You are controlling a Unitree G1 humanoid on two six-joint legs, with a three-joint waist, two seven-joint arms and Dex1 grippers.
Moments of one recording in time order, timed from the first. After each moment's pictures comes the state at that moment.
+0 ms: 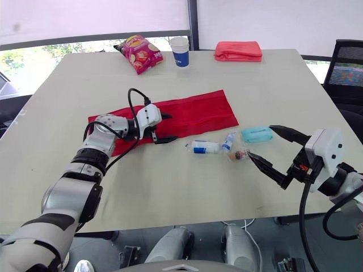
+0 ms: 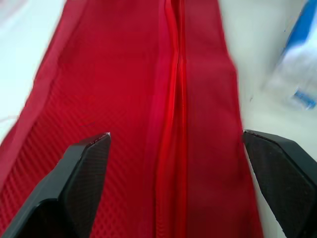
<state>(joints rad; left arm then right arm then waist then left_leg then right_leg) -0.95 0.50 -0.20 1.06 0.13 -0.36 -1.06 0.14 -0.73 -0.45 -0.78 0.76 0.51 0.69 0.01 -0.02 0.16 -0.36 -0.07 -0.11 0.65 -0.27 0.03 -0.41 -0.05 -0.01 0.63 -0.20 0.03</state>
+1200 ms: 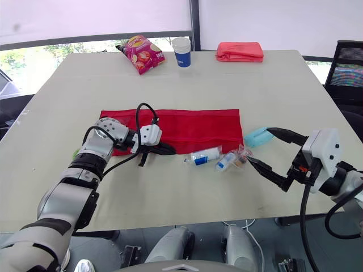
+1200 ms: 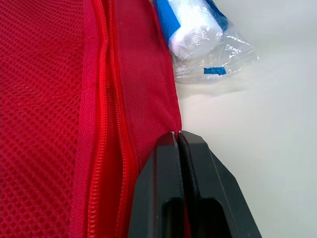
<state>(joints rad) -0.81 0.56 -0.21 0.86 0.04 -0.40 -1.53 0.17 -0.78 -0.44 -0.76 0.76 0.50 0.74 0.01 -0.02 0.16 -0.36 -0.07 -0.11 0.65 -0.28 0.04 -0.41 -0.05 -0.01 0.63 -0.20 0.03</state>
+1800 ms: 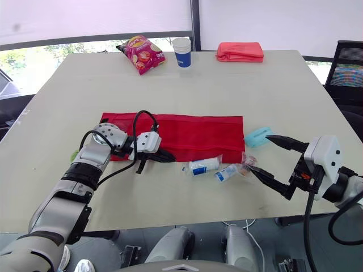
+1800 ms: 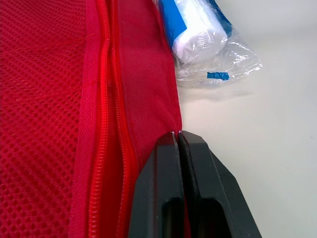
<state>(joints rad) -0.71 0.59 -0.24 0.64 0.00 -0.28 -1.50 0.24 -0.78 -0.48 -0.77 0.77 0.50 0.82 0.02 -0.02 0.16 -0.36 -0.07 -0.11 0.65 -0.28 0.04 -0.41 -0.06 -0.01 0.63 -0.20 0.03</state>
